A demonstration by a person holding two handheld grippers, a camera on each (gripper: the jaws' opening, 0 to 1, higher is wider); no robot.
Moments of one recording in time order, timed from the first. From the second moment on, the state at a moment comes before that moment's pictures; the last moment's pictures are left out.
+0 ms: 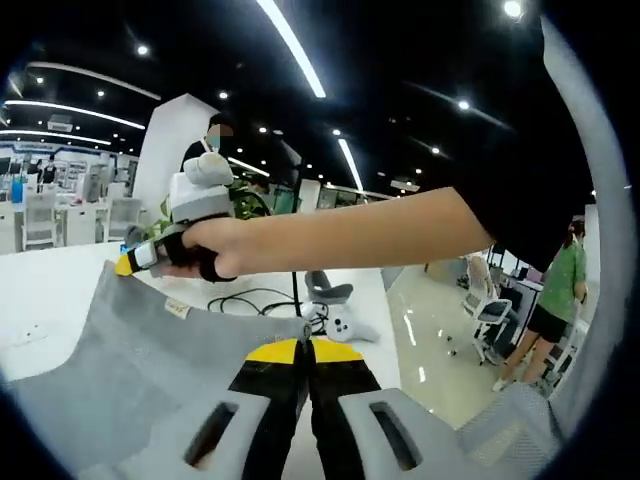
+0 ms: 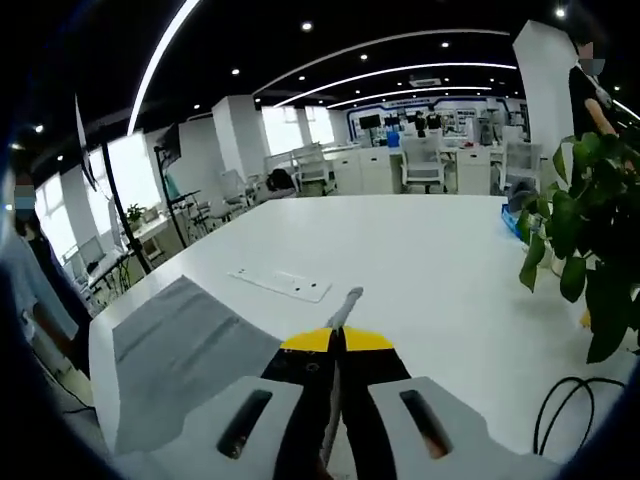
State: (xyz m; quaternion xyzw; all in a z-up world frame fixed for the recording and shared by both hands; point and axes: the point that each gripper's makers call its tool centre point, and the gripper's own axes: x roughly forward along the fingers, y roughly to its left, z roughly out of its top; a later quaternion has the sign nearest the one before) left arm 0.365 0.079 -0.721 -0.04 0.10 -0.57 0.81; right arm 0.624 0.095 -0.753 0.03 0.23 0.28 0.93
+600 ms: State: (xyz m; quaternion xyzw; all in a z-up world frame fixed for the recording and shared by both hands) left arm 0.364 0.135 -0.683 -0.04 0.08 -0.54 0.84; right arm 0.618 0.144 -0.699 0.05 0.23 0.30 0.93
